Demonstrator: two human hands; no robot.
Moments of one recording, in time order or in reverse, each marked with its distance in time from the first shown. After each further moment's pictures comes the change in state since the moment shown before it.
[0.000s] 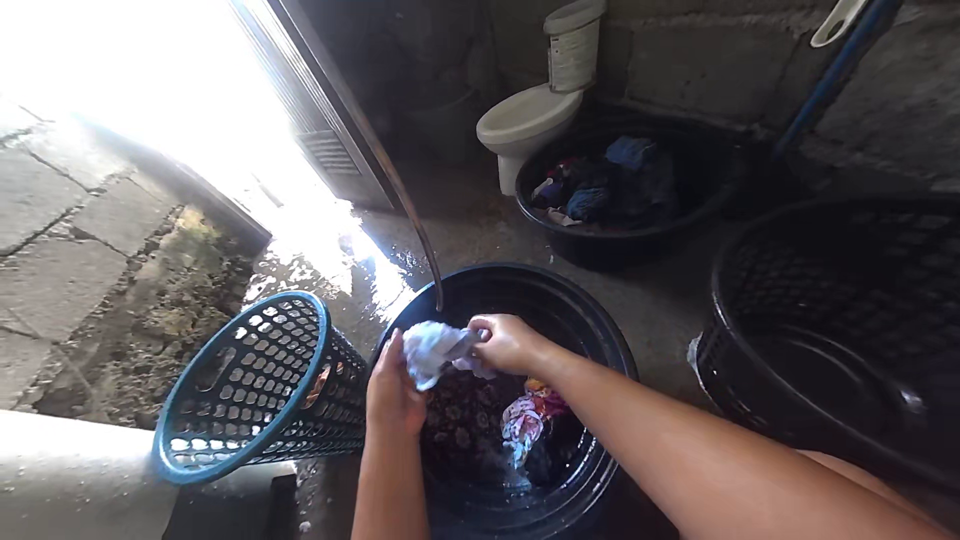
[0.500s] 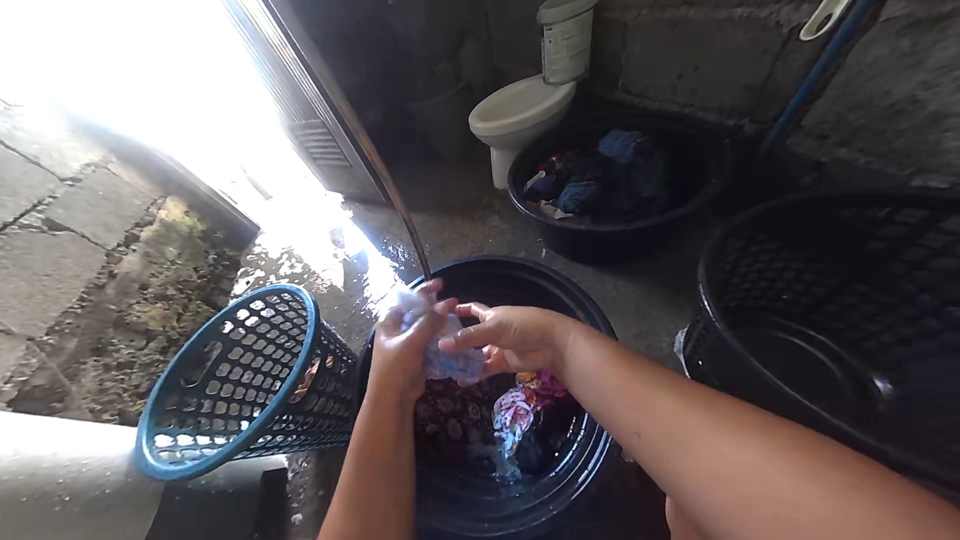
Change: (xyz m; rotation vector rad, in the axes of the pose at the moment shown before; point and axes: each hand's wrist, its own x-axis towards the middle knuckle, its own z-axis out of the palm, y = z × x) left_hand -0.004 0.017 0.039 0.247 -0.350 0.198; right_hand -0.032 -0.021 -0.020 0.801 -0.310 0.149
